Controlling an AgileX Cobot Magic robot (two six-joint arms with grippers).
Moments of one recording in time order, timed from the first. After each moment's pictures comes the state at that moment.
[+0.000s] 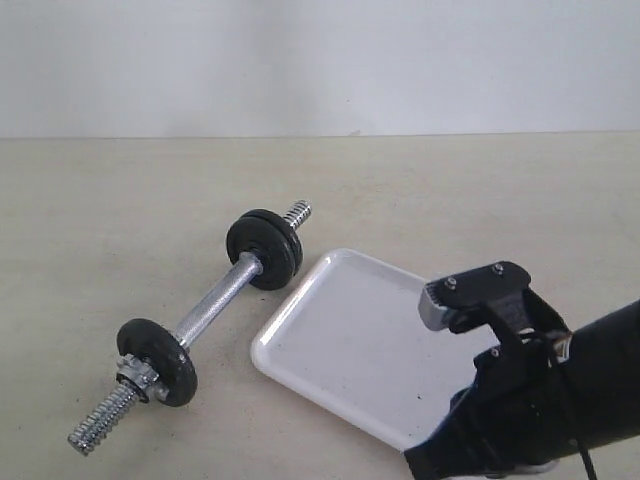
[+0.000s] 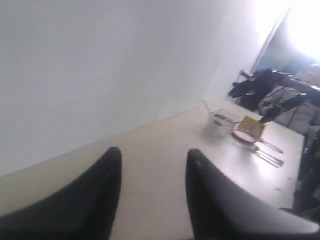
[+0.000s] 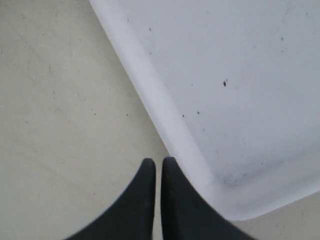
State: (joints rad) left arm -0.45 1.01 -0.97 -1.50 0.50 1.22; right arm 0.65 1.36 -0.50 0.58 0.39 -0.34
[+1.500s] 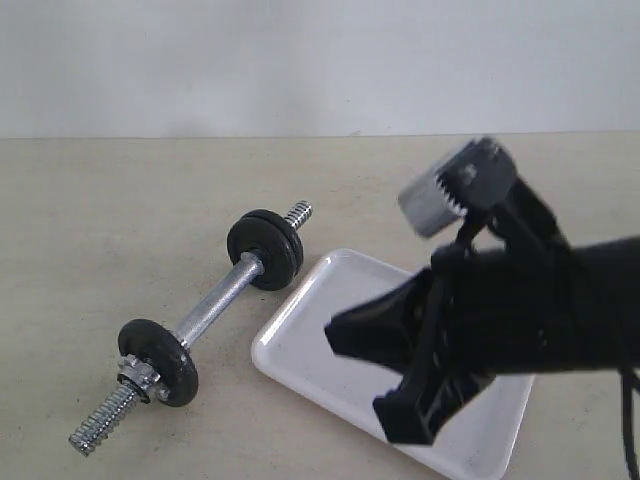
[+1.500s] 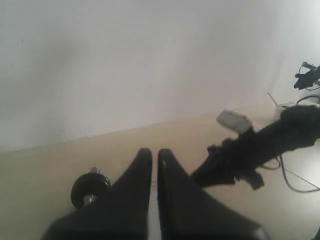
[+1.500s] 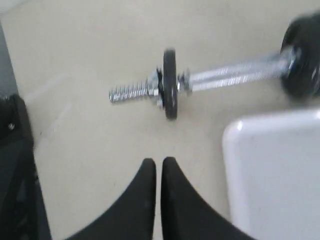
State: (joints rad) left arm -0.45 0.04 -0.85 -0.26 0.93 0.02; right arm 0.65 1.16 -0.58 1.39 0.50 -1.38
